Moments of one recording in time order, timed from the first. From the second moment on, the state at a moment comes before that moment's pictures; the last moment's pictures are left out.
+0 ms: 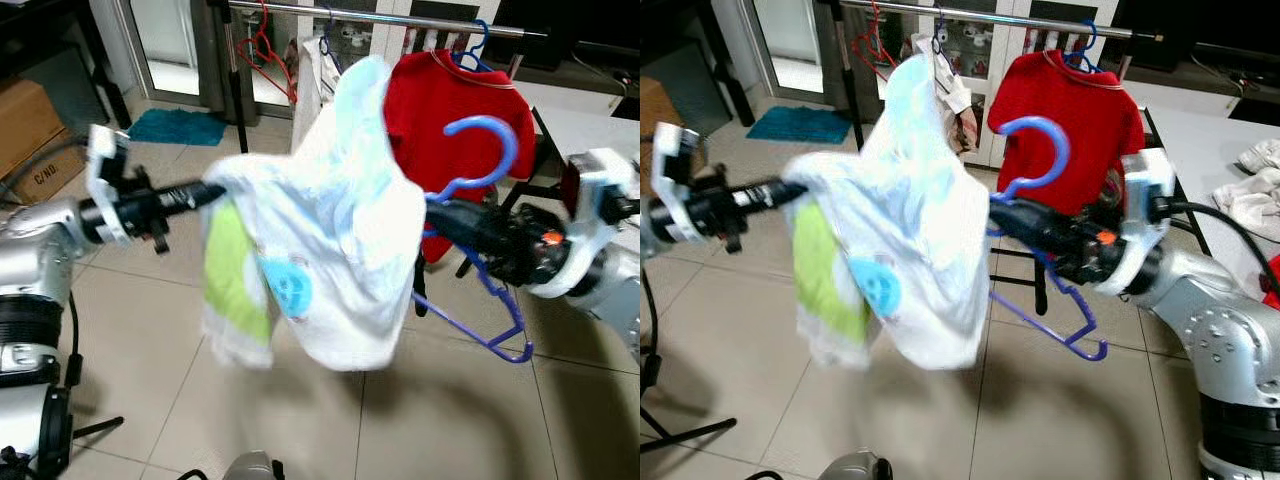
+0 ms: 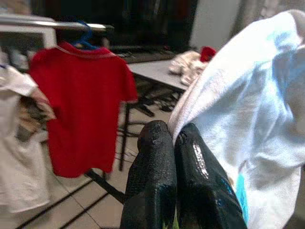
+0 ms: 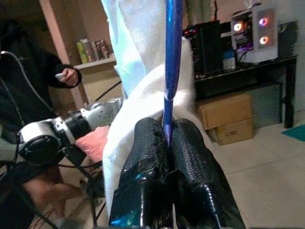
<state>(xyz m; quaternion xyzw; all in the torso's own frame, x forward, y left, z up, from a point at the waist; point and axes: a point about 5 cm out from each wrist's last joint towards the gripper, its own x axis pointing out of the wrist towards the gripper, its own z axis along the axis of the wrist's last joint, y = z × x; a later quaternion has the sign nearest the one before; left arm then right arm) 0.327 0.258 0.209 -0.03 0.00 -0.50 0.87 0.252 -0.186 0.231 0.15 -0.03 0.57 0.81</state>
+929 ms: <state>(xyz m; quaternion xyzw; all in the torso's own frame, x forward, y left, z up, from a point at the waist) 0.325 0.301 0.151 -0.01 0.09 -0.28 0.96 0.253 -0.193 0.237 0.18 -0.06 0.54 0.82</state>
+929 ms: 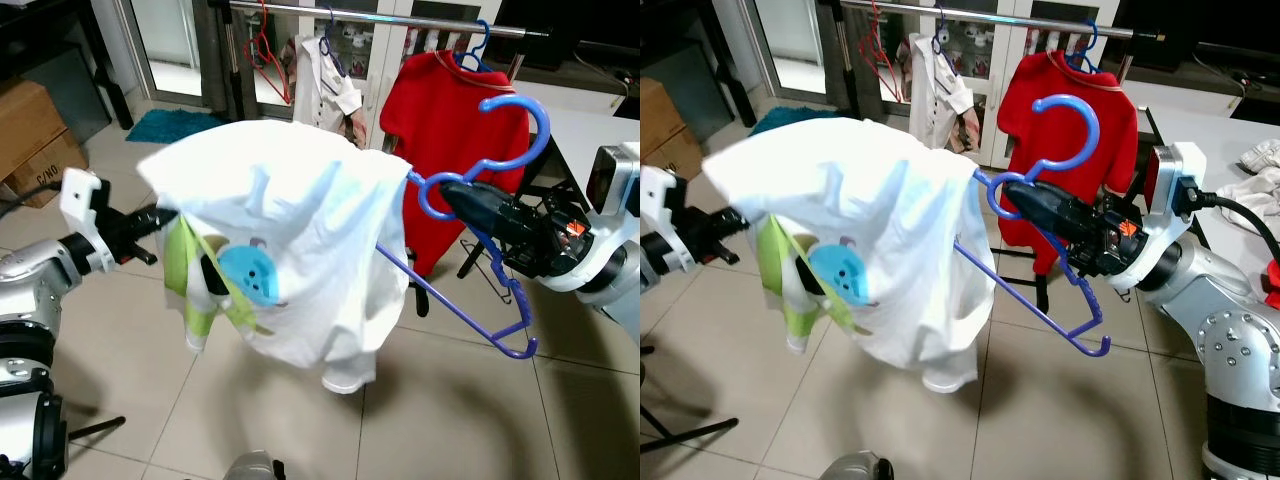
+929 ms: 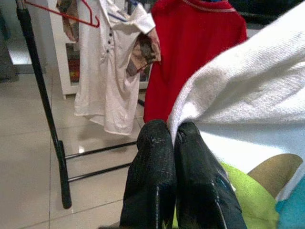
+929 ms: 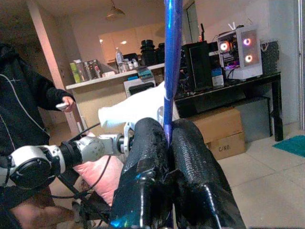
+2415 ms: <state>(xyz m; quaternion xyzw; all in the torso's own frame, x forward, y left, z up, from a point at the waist) 0.331 0.279 0.281 0.02 -0.07 -0.44 0.90 0.289 -0.177 0.235 0.08 -0.04 0.43 0.90</state>
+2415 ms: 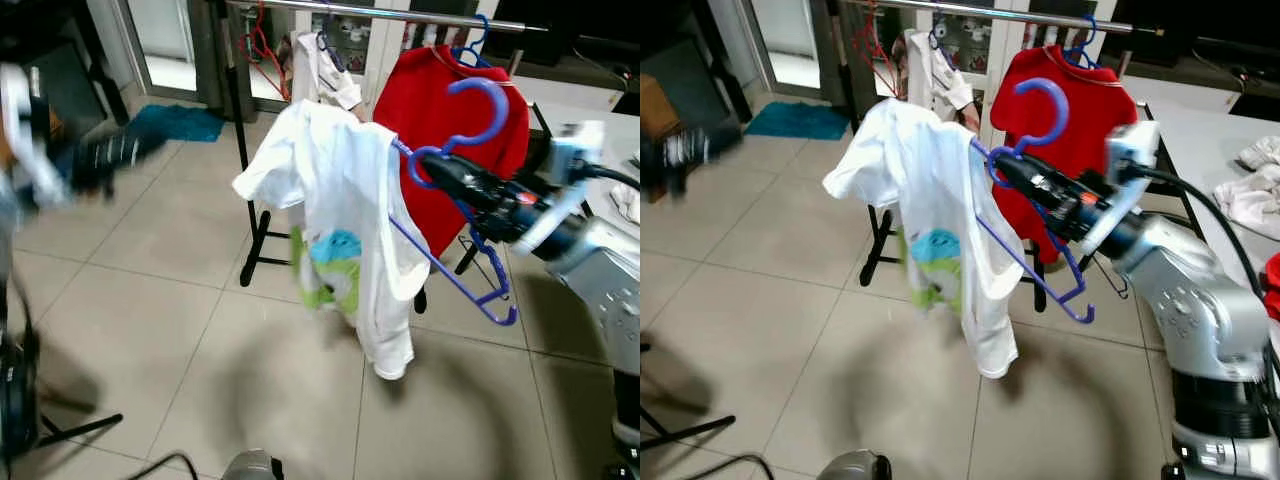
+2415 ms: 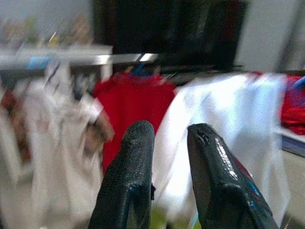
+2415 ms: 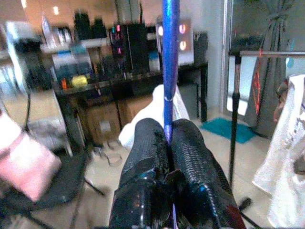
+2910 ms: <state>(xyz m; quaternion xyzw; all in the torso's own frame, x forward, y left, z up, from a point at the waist) 0.342 0.206 0.296 0.08 0.00 -0.63 0.77 0.288 -0.158 0.226 0.02 -0.01 0.48 0.88</state>
